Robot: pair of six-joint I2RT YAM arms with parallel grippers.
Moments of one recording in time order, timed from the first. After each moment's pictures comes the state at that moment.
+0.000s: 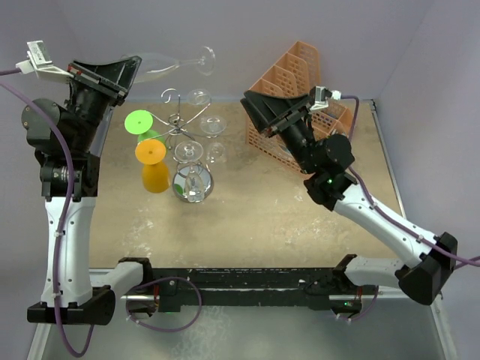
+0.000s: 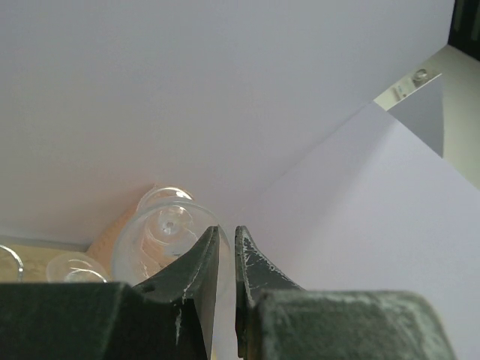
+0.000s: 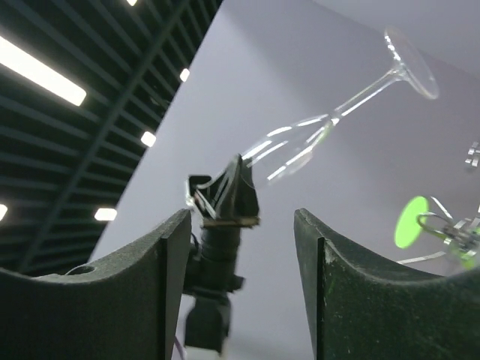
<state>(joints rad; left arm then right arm) -0.01 1.07 1.57 -0.11 0.29 -1.01 0.73 1.19 1.09 0.62 0.05 1.29</state>
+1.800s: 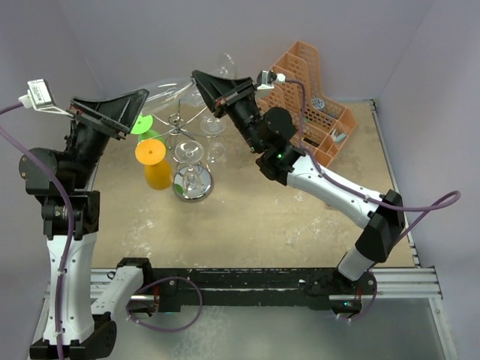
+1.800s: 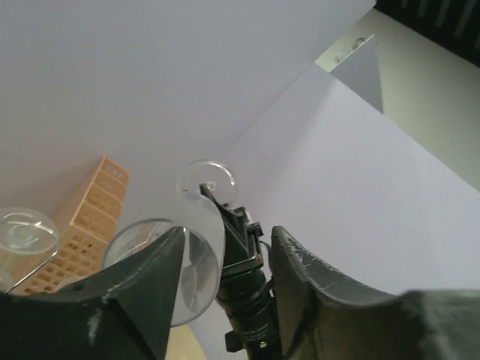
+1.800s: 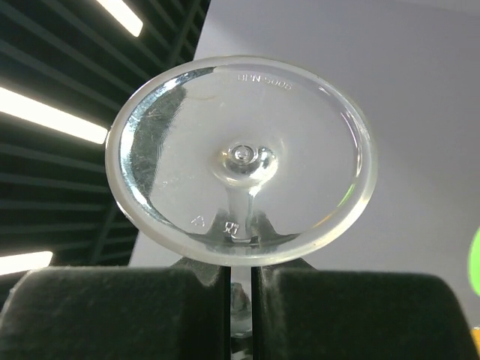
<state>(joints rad) 0.00 0.84 1.30 0.08 0.44 -1.13 0.88 1.66 1.59 0.57 0.21 1.47</state>
